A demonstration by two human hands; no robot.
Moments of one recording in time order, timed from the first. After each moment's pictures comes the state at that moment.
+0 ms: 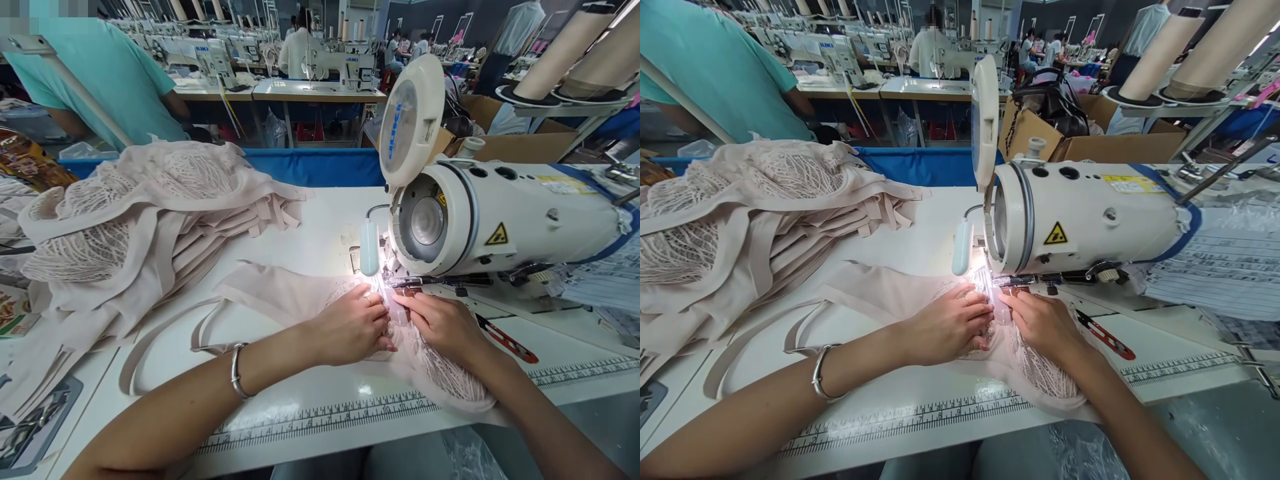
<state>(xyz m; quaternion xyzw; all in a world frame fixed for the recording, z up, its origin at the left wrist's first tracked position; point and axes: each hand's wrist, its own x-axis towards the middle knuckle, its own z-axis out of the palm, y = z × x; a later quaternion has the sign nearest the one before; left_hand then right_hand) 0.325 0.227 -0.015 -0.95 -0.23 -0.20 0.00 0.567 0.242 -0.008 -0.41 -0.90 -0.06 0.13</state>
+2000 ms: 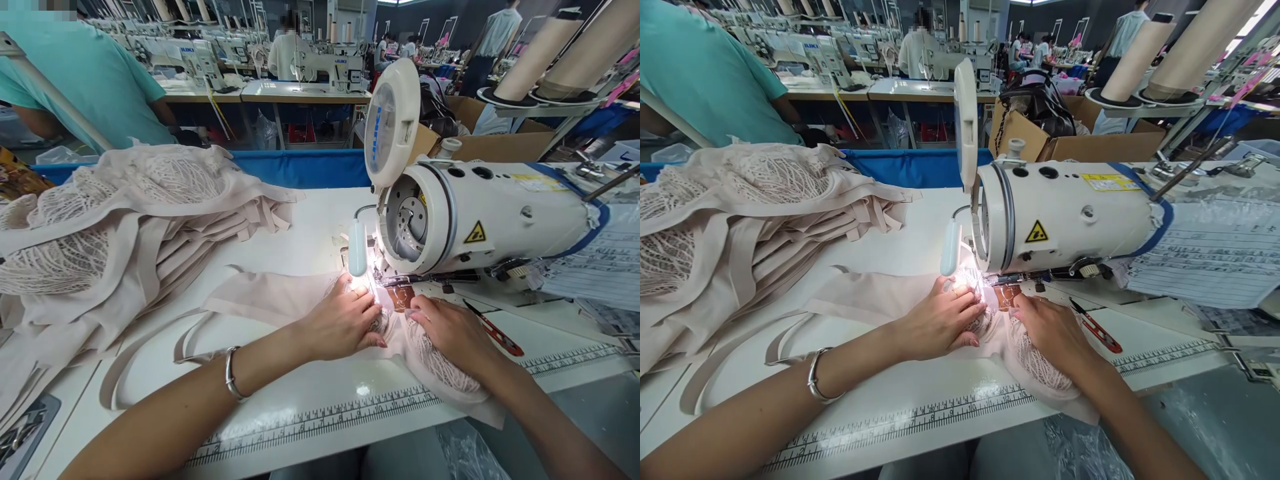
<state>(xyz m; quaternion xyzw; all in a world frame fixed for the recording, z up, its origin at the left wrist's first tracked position) 0.323 0.230 -0.022 -0.94 -0.30 -0.19 0.01 0.587 0.229 -0.004 -0.45 -0.89 -0.06 0.09</state>
